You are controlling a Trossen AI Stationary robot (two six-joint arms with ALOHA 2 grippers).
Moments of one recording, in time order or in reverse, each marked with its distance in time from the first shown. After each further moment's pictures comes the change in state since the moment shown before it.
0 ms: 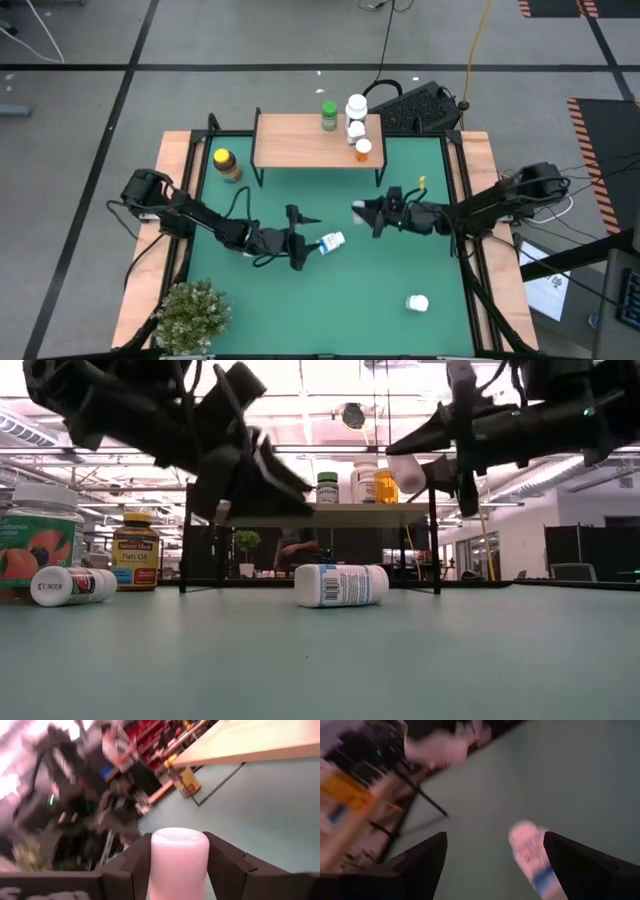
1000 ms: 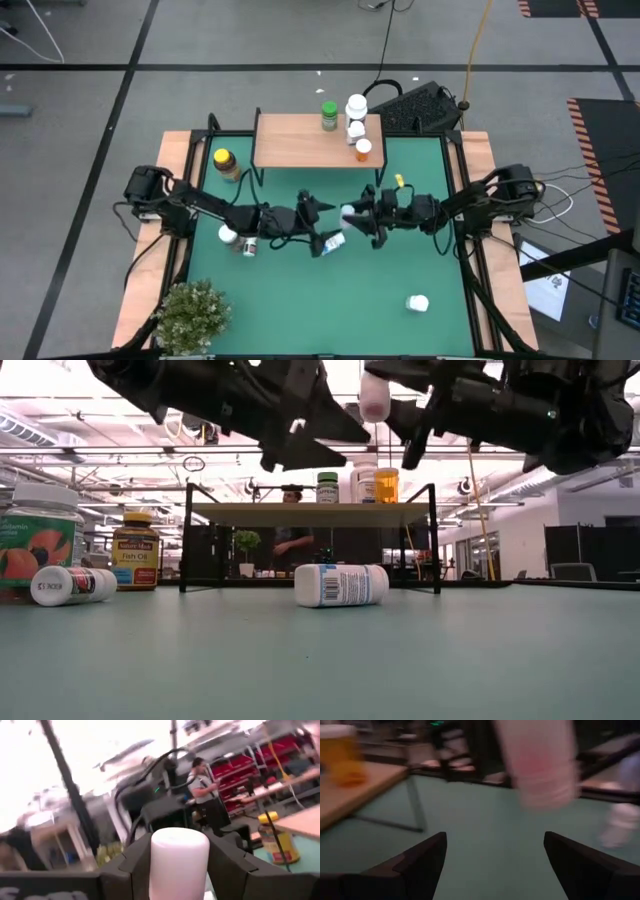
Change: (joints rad) left arm 0.124 0.000 0.178 -0.032 0.182 -0.524; right arm -0.069 0.235 0.096 0.553 -0.400 -0.383
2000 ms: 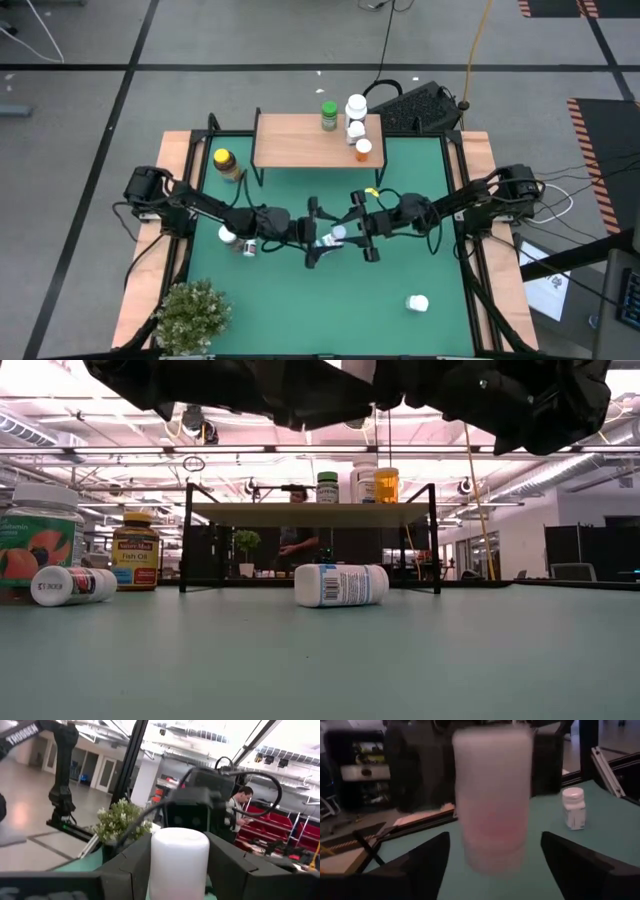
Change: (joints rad) left arm -0.017 0.002 -0.001 0.127 0.200 0.423; right arm 0.003 -0.005 0.136 -0.207 -0.301 -0.625
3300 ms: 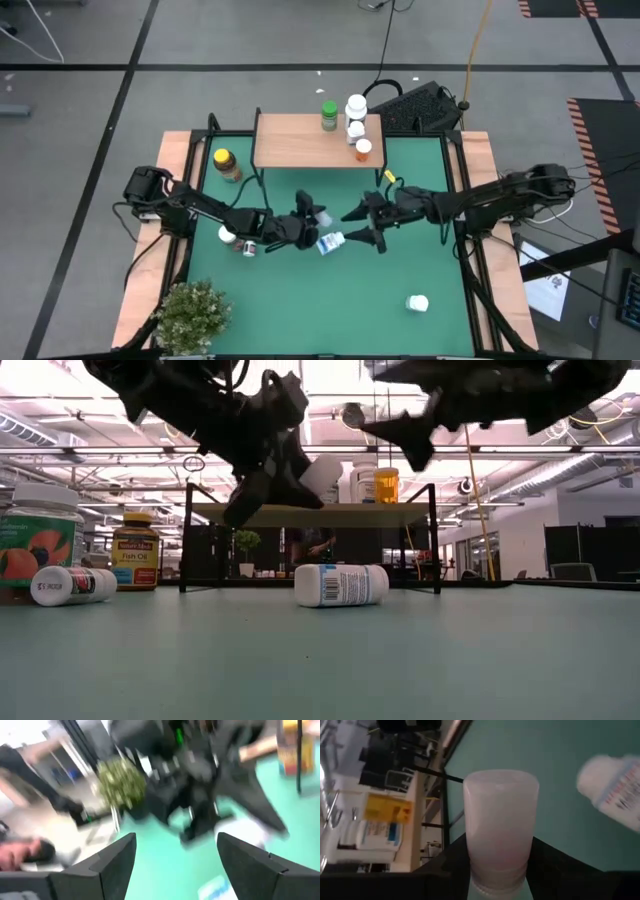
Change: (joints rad) left arm -0.008 -0.001 0.001 -0.423 -0.471 0.522; right arm -0.034 -0.307 -0.001 -0.765 0.073 0.694
